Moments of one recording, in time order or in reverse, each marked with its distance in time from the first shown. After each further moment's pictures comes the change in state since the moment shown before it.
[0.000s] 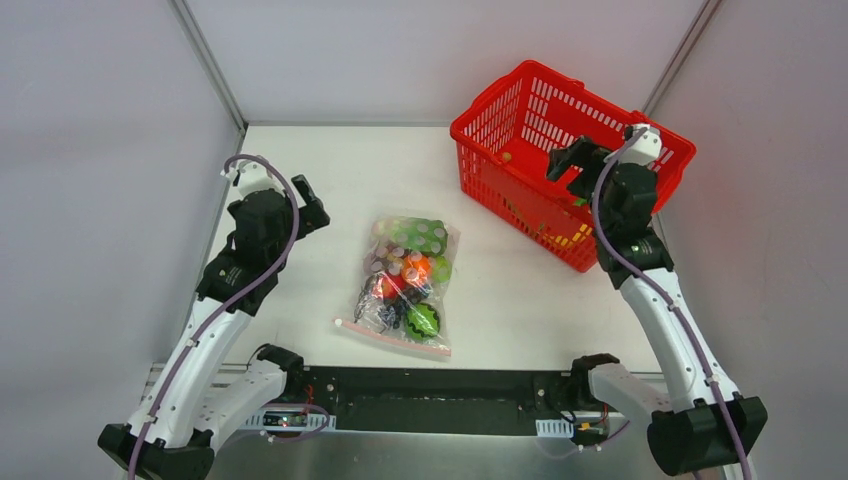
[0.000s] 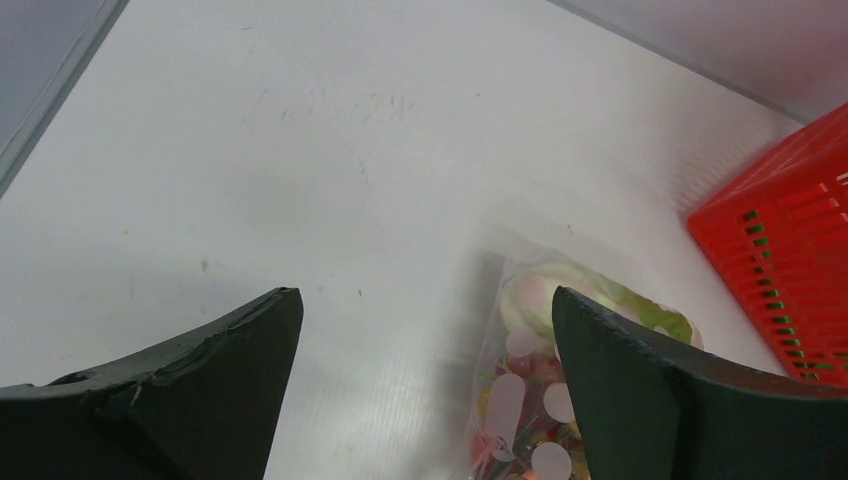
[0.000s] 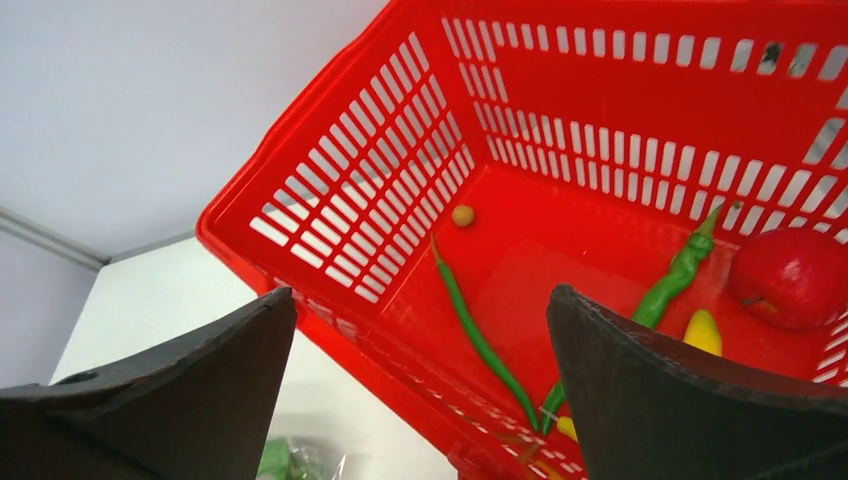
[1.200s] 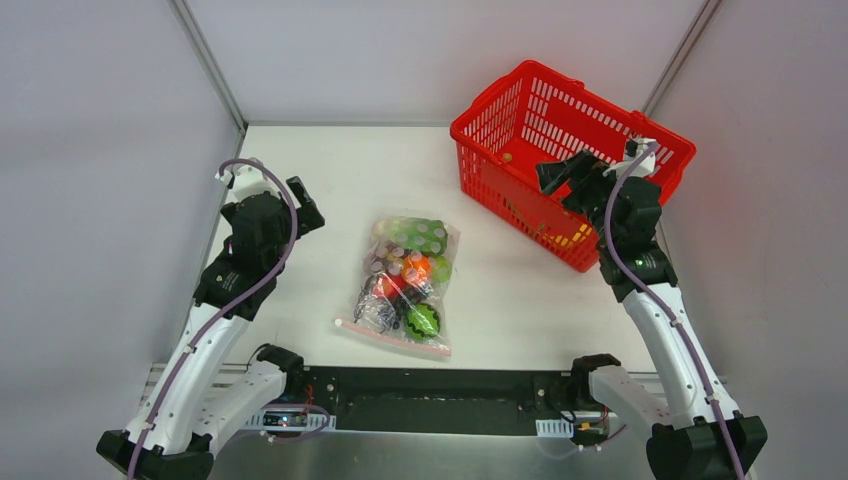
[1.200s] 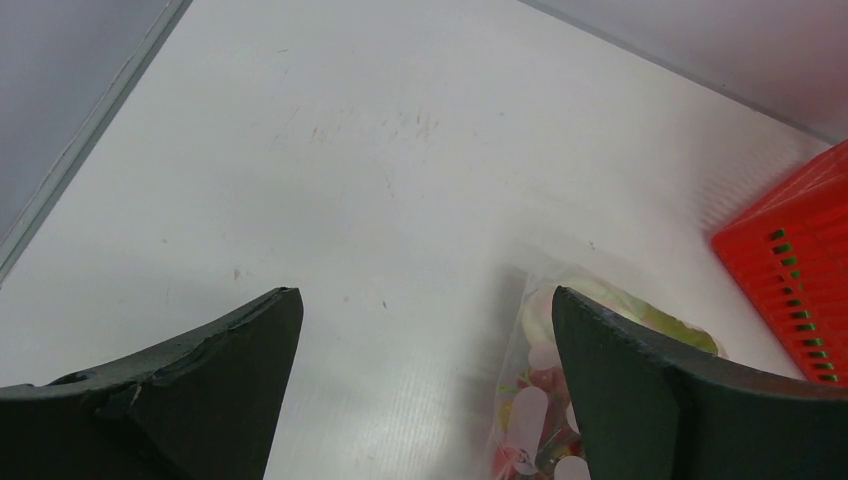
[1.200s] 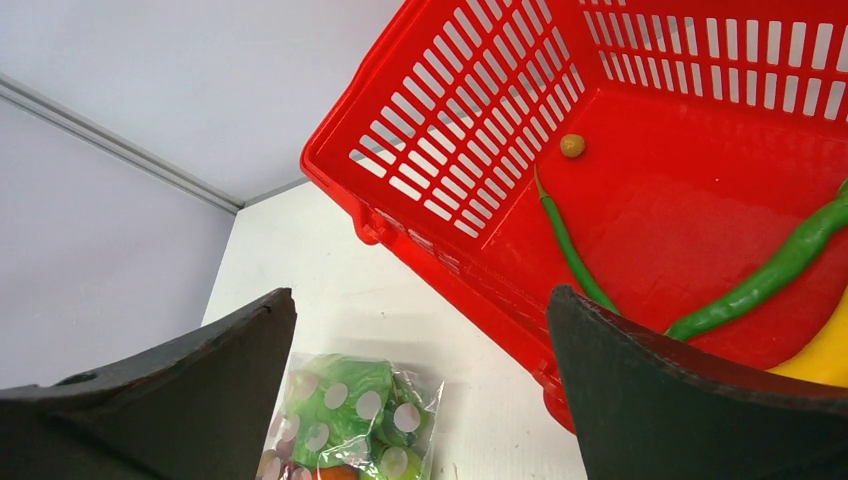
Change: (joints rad) left arm 0.000 -0.034 -0.014 0.005 -0.074 0.035; right arm -0.049 -0.069 -0.051 -0.061 -0.257 0.212
